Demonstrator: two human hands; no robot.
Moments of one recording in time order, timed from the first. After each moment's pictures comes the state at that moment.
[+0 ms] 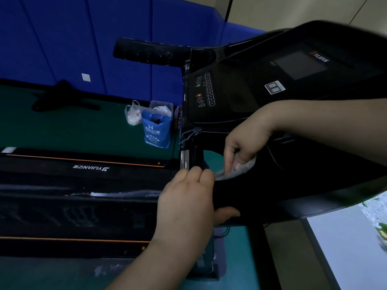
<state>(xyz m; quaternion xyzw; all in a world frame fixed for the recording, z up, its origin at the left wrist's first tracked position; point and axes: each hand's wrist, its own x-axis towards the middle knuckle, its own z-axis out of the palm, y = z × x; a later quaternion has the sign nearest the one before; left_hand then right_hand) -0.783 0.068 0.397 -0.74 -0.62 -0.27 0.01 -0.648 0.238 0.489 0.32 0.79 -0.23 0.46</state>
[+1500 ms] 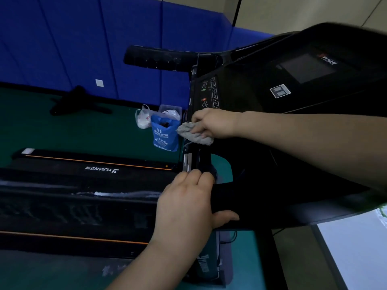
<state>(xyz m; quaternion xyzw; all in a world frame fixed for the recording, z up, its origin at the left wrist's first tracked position) -0.782 0.069 0.394 -0.74 -0.62 -0.25 0.02 -0.674 0.319 0.429 0.29 0.95 0.03 0.14</state>
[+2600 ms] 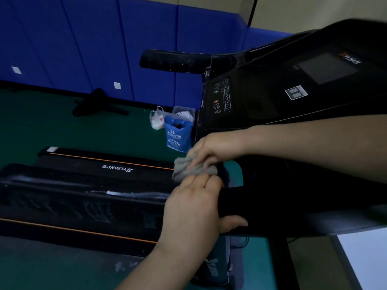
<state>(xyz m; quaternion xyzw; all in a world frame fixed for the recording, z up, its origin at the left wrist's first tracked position) -0.782 0.068 0.396 -0.74 -0.62 -0.26 0.02 -0.690 0.269 0.417 0.08 0.98 -0.13 0.14</state>
